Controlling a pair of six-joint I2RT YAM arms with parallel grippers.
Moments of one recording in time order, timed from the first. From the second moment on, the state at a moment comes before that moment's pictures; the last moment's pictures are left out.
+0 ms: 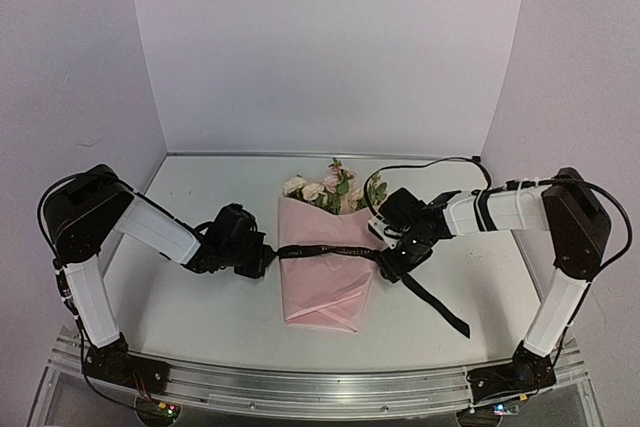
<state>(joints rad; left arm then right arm) -0.75 1.84 0.77 0.34 0.00 -1.97 0.73 1.79 1.09 -0.55 0.12 0.07</state>
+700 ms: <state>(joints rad) -0.65 1.69 0.77 0.08 -0.03 -1.55 0.73 1.83 1.13 -0.59 0.28 0.21</state>
